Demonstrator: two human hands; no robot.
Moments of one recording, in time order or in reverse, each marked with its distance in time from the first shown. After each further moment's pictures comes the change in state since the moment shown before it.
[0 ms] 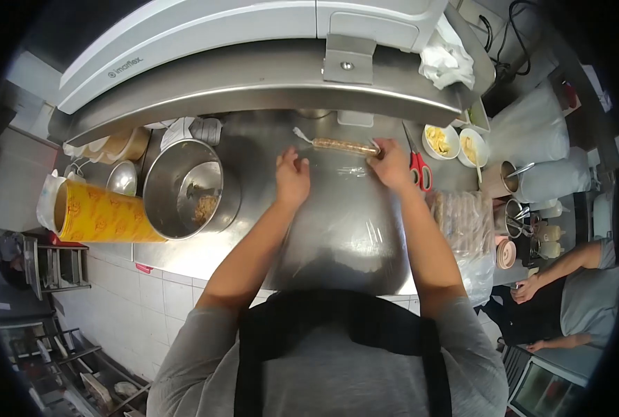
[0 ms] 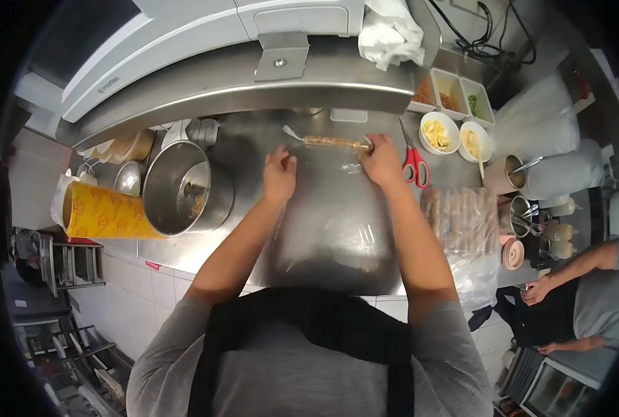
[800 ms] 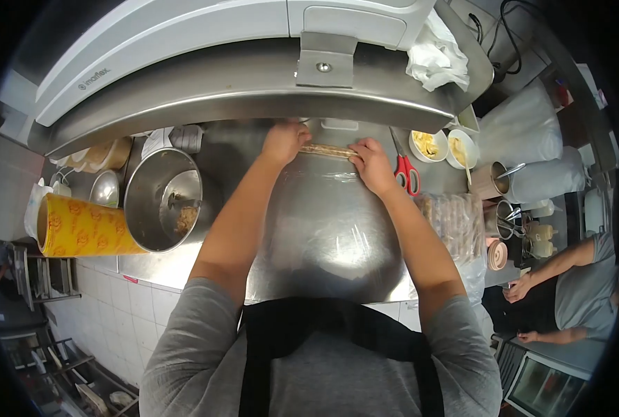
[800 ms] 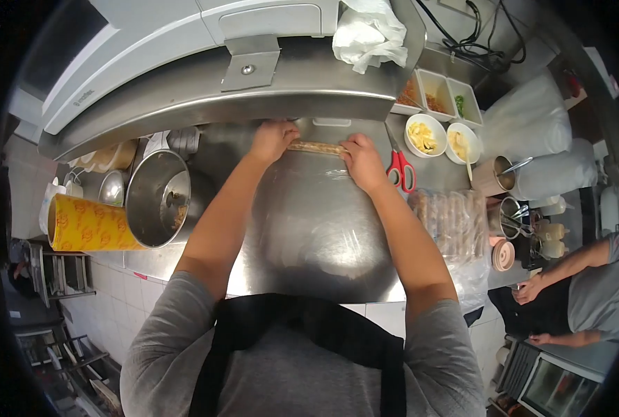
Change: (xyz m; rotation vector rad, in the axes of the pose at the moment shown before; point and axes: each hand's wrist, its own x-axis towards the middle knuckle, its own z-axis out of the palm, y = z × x) left_hand 0.104 0.003 0.021 0.295 -0.216 0.425; right_hand 0.009 0.011 0.008 -0.002 0.093 -0.460
